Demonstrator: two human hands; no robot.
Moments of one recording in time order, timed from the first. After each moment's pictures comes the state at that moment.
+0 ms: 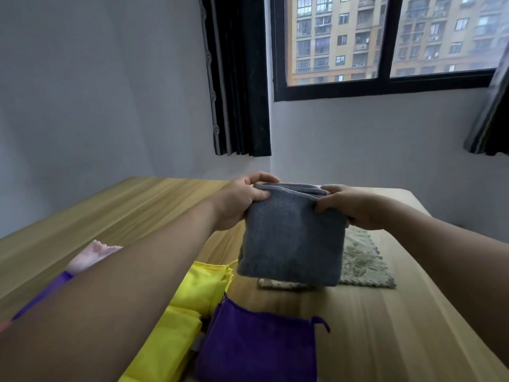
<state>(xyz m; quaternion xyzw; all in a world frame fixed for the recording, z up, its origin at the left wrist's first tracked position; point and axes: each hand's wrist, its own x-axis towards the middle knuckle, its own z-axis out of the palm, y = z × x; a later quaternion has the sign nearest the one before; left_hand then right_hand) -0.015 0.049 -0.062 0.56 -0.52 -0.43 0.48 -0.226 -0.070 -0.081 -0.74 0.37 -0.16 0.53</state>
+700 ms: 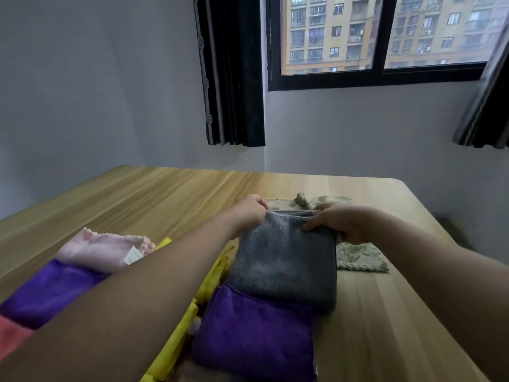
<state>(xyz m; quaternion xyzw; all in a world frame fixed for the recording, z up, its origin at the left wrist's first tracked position) -0.035 0.031 -0.114 0.77 -0.51 -0.24 0.30 -0.217 -0.056 -0.126 -0.71 0.47 -0.11 0.51</state>
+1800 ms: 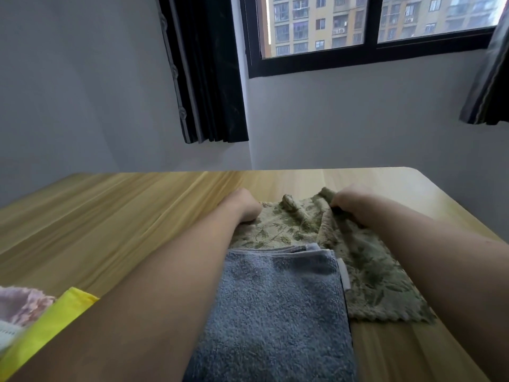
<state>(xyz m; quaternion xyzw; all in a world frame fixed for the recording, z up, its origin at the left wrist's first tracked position) -0.012 -0.133 -0.165 0.84 -0.47 -0.18 0.19 -0.206 -0.226 -0.185 -0.65 0.67 -0.21 0.29</state>
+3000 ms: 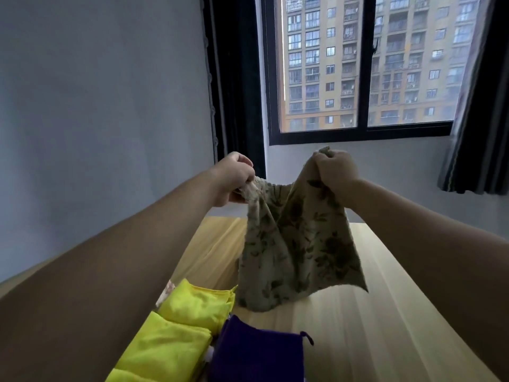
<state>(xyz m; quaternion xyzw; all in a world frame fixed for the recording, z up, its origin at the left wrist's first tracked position) -0.055 0.110 0.075 0.68 -0.47 -0.26 0.50 -0.229 0.006 0.052 -0.69 0.41 -0.51 0.31</state>
